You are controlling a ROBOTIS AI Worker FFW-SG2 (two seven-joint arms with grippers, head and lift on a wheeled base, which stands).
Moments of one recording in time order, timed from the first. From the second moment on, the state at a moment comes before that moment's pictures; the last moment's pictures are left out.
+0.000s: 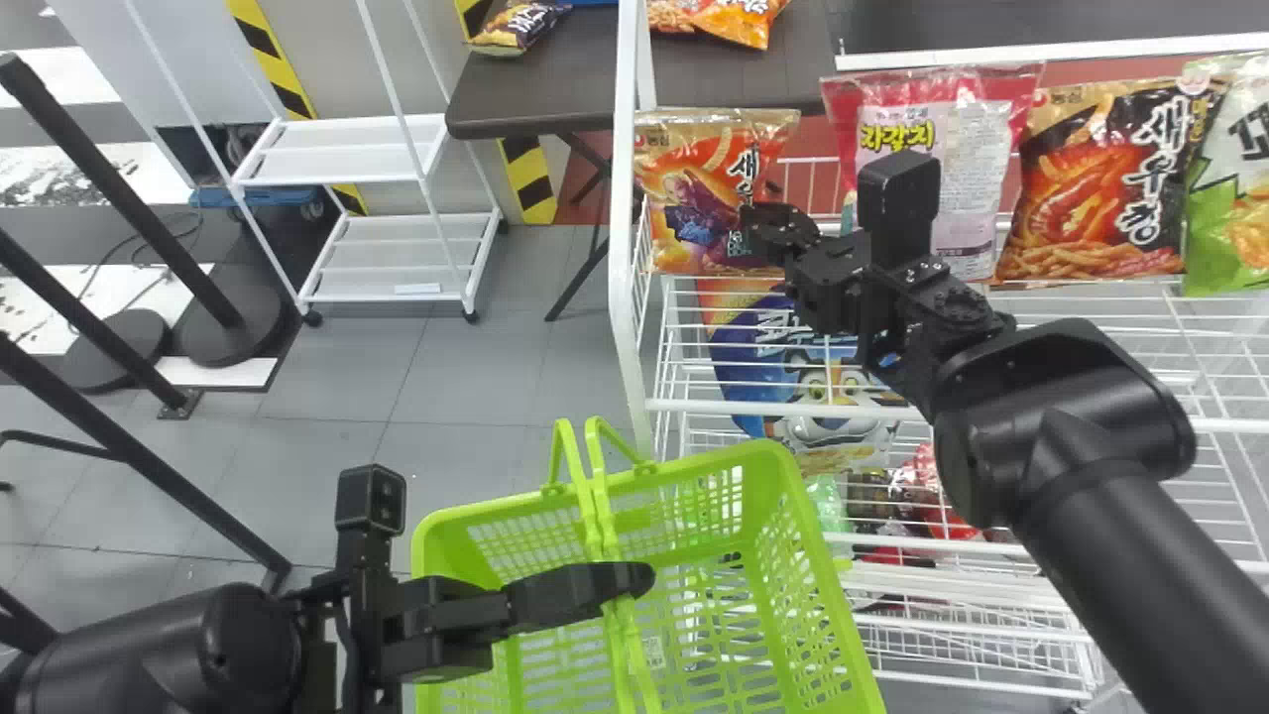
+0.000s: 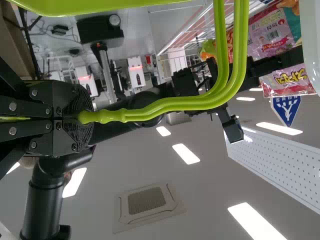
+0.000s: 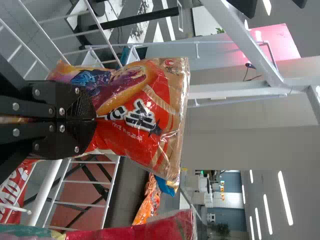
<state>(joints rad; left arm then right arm) 0.22 0.18 0.30 -1.76 0.42 1.39 -1.57 -0.36 0.00 0.37 -1.14 -0.14 0.07 0.27</state>
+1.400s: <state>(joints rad) 0.09 0.18 0.29 -1.65 0.38 1.40 -1.57 0.34 -0.07 0.03 -2.55 -0.23 1.30 0.25</state>
